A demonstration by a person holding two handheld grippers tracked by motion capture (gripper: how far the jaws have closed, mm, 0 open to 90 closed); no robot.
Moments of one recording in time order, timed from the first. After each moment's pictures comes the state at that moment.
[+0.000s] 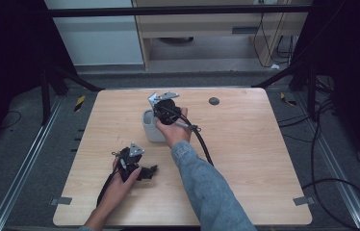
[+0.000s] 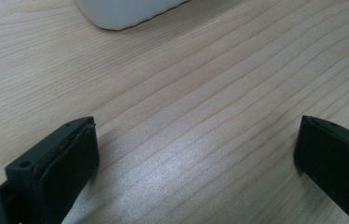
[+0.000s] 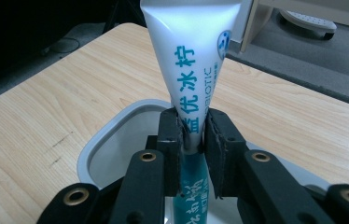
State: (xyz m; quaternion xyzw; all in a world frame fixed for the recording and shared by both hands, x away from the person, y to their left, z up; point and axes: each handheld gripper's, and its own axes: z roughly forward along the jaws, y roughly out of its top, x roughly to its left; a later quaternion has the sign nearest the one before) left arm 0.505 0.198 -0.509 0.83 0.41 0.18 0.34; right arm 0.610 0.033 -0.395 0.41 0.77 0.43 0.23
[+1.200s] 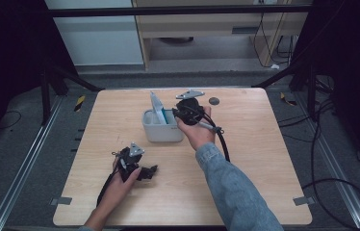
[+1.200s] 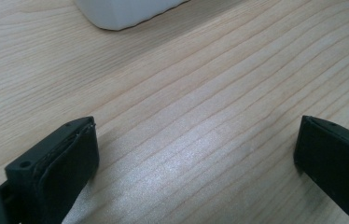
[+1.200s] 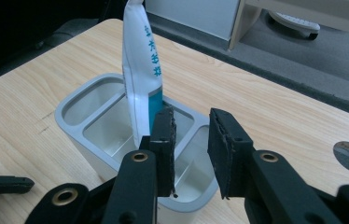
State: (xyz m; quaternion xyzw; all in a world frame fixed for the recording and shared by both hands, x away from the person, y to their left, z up) left arm 0.505 0.198 -0.509 0.83 0.41 0.18 0.34; right arm 0.586 -0.036 -0.368 0.41 0.77 0.42 0.24
